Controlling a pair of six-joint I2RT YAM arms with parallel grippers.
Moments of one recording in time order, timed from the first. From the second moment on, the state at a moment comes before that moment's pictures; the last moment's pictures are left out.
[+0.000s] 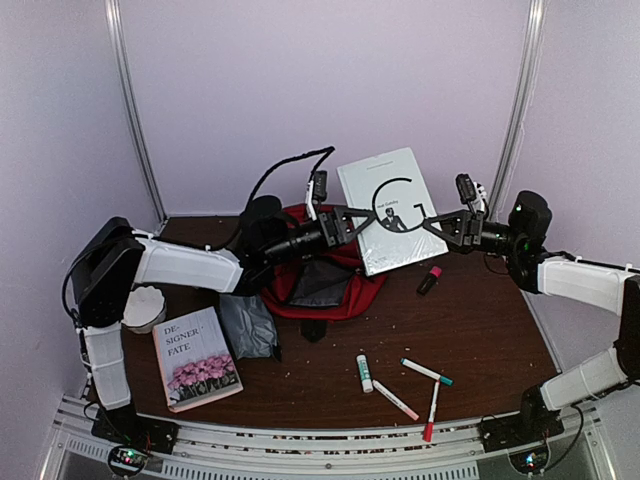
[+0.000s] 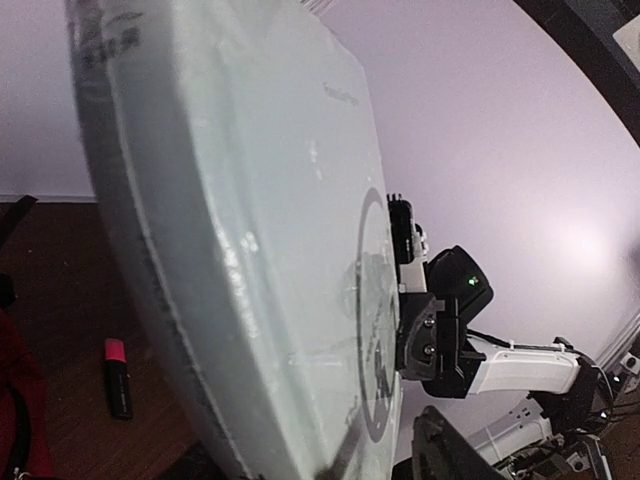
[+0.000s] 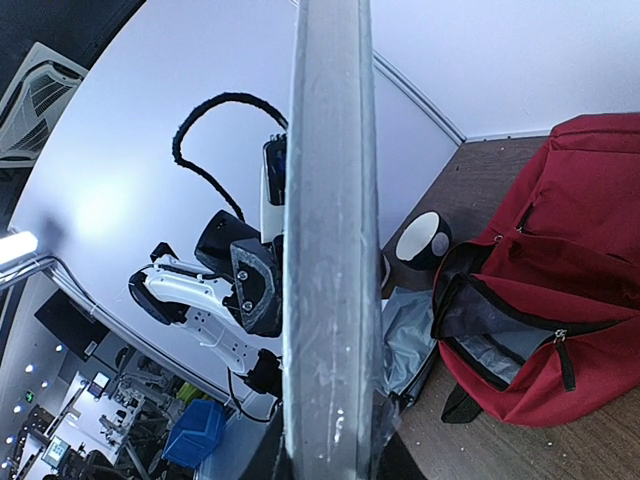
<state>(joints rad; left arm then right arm) -0.86 1.94 1.26 0.88 0.41 -0.87 0.19 1.31 0.74 0.67 -1.09 0.92</state>
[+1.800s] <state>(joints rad) -0.77 1.64 1.28 0.03 0.30 -0.21 0.24 1.34 0.82 0.26 -1.07 0.60</state>
